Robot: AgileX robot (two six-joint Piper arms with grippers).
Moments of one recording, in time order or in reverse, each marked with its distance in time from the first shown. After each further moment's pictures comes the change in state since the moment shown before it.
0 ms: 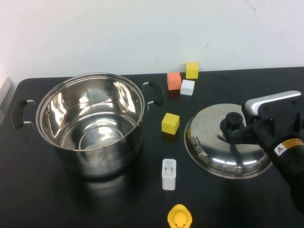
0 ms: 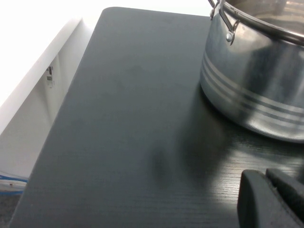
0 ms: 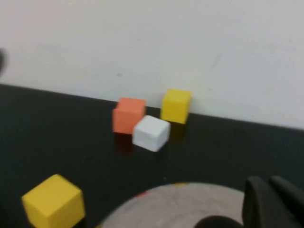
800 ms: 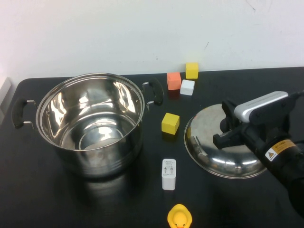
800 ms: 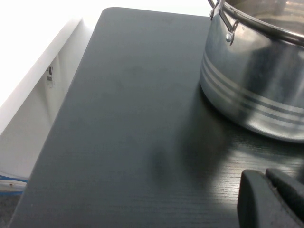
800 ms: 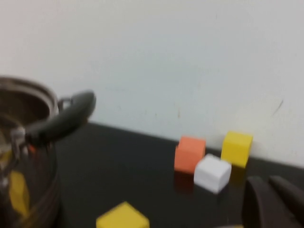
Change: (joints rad) right arm -0.002 0.028 -0.001 -0.240 -0.117 0.120; left arm 0.000 0.000 0.000 0.000 0.000 0.000
